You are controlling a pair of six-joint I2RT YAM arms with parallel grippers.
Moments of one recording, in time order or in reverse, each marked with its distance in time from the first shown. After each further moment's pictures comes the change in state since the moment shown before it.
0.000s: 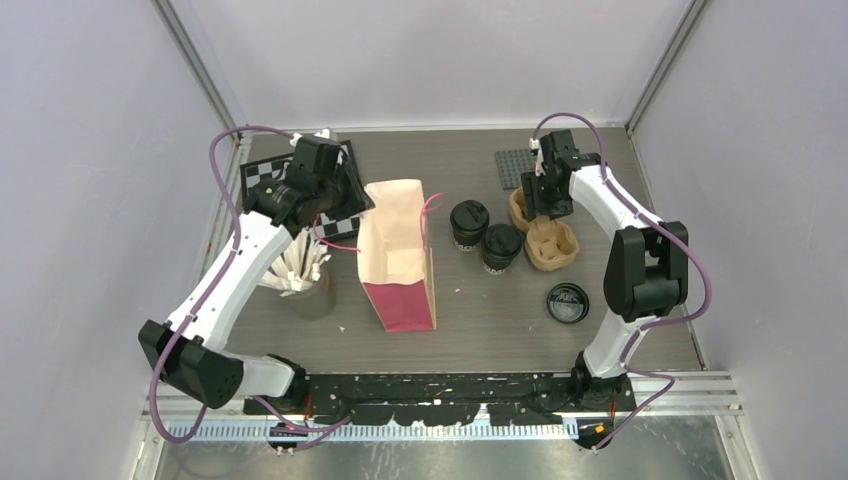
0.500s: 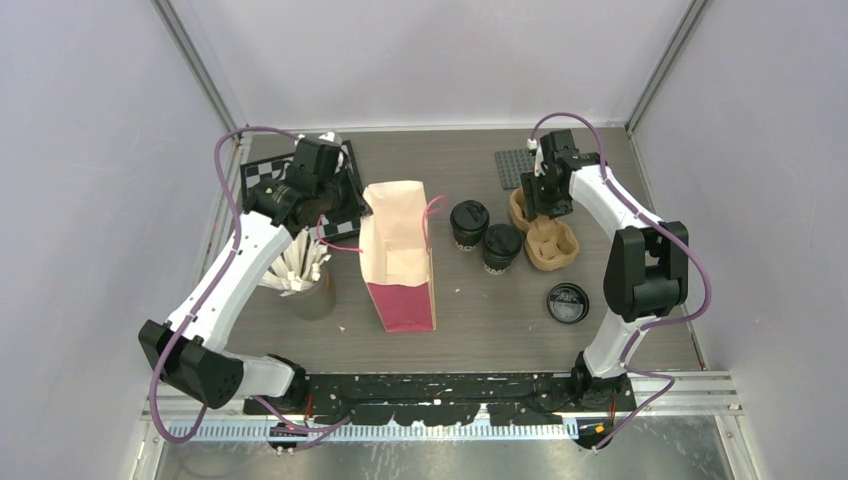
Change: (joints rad) left arm 0.000 0.000 0.000 -0.029 0.039 0.042; right arm -0.001 0.000 0.001 0.000 -0.008 -0.038
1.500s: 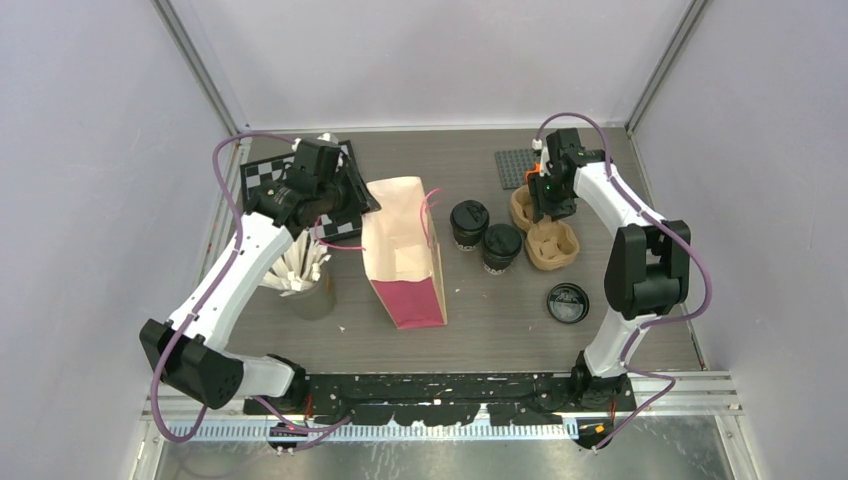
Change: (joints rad) left arm 0.006 -0.002 -0.030 0.048 0.016 -0.093; right arm -0.032 0.008 0.028 -0.056 -0.027 -0.014
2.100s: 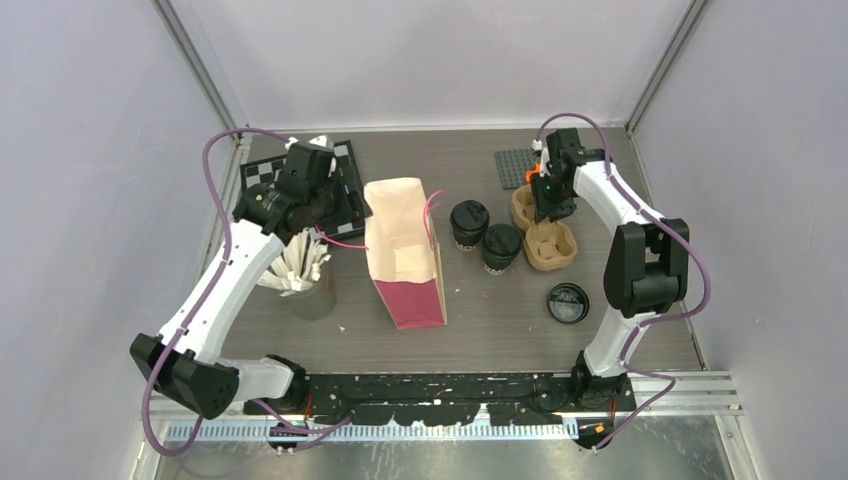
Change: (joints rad) left arm 0.000 -0.043 0.020 -0.105 -0.071 0.142; right arm -0.002 0.016 0.005 -0.006 -0.010 0.001
